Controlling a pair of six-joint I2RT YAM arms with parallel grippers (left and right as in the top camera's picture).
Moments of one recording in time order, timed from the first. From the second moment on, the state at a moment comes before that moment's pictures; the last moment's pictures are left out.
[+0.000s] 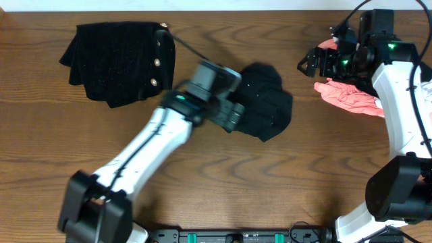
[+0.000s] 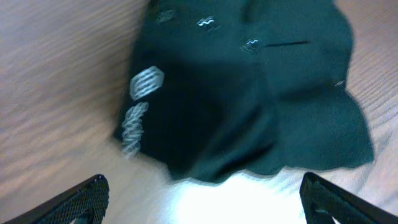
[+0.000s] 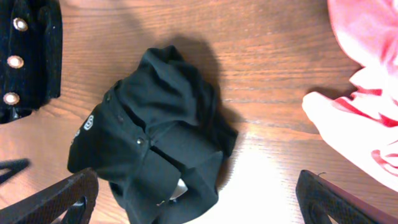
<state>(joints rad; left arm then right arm) -0.58 1.65 1.22 -0.56 0.09 -0.01 -0.07 1.78 1.61 -0.97 -0.42 0.12</state>
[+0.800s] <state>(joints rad) -1.00 1.93 1.23 -0.23 -0.44 -0.01 -0.20 1.78 1.61 -0.96 -0.43 0.09</state>
